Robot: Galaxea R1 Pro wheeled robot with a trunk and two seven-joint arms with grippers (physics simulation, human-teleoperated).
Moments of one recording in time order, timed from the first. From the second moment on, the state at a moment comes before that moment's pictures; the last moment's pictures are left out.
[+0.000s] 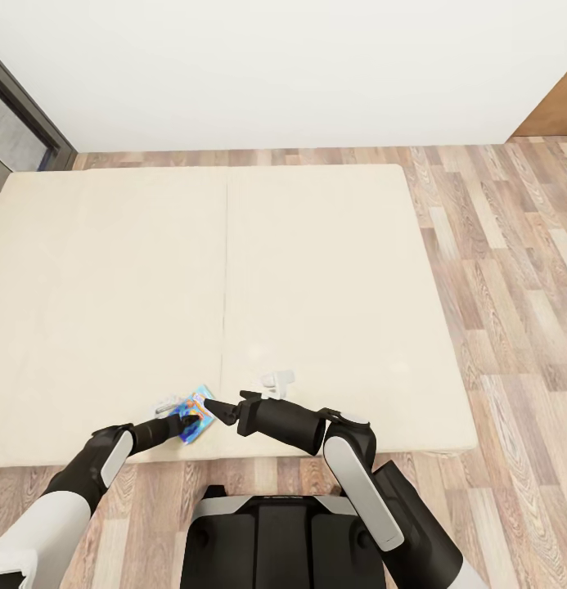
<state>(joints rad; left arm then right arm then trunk) -0.71 0.17 0.12 -0.59 0.28 0.49 -0.36 -0.49 0.09 0.52 -1.56 -0.74 0.68 0.16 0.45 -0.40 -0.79</state>
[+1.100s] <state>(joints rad) -0.71 0.17 0.12 -0.58 0.27 0.48 -0.36 -0.49 0.09 0.52 -1.56 -0.74 0.68 0.16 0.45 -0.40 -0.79</state>
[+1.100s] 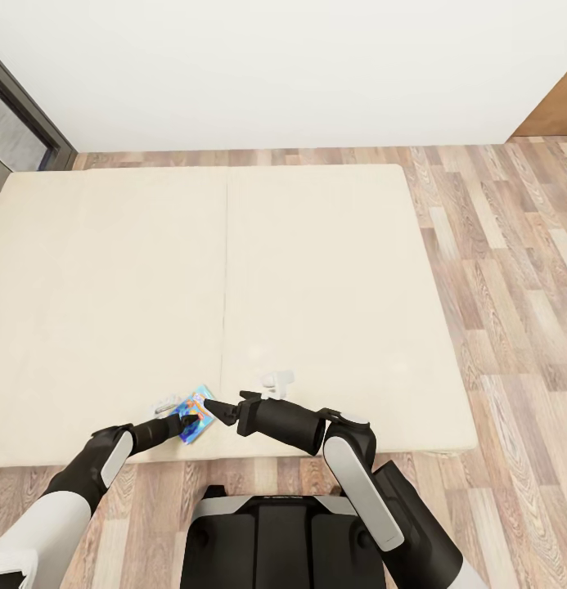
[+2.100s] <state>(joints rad) -0.71 0.17 0.12 -0.58 0.27 0.47 -0.36 -0.49 0.09 0.52 -1.56 -0.74 0.68 0.16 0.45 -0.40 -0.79</state>
